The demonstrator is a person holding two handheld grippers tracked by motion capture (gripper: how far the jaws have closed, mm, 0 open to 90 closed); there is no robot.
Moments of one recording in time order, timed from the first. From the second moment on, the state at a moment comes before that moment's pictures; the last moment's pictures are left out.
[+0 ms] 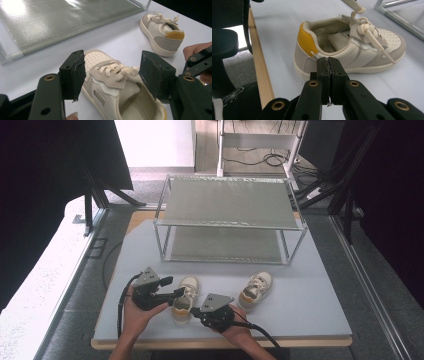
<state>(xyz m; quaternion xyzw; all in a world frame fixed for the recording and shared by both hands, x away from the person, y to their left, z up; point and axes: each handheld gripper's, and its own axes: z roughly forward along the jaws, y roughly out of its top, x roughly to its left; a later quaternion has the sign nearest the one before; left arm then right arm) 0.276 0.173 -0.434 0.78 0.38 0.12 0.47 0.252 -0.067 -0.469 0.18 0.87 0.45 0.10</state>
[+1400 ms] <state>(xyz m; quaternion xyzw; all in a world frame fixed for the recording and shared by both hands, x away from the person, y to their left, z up) 0.276 0.177 -0.433 0.78 0.39 0.12 0.48 0.264 -0.161 -0.466 0.29 0.86 0.34 0.23</state>
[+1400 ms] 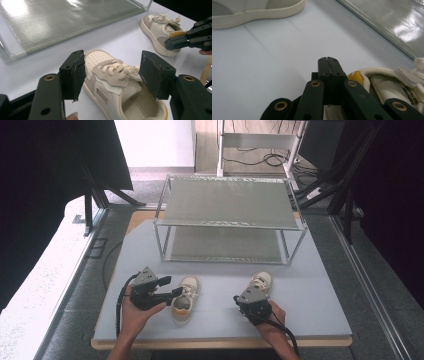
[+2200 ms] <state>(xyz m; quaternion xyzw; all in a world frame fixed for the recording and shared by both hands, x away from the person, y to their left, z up) 0.272 0.175 -0.427 0.78 0.38 0.12 0.48 0.233 -0.229 -0.467 0.32 0.85 0.38 0.20</state>
